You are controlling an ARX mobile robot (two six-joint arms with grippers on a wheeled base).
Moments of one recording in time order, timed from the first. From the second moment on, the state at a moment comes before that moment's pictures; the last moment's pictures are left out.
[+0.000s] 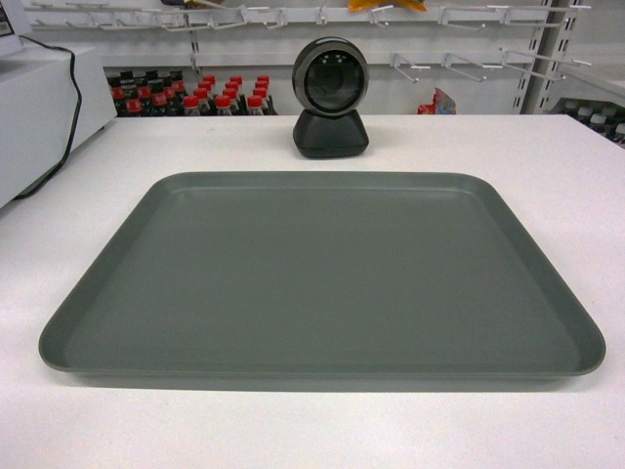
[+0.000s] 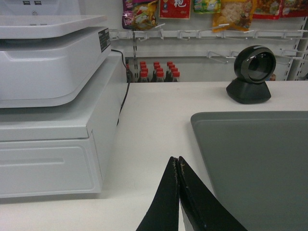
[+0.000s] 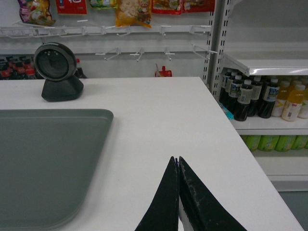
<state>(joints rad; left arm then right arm) 0.00 0.34 0.01 0.35 0.00 -0.01 0.00 0.39 0.01 0.38 0.00 0.00</state>
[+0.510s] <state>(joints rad) 0.00 0.17 0.01 0.17 0.00 -0.01 0.00 0.19 0.01 0.19 0.00 0.00</state>
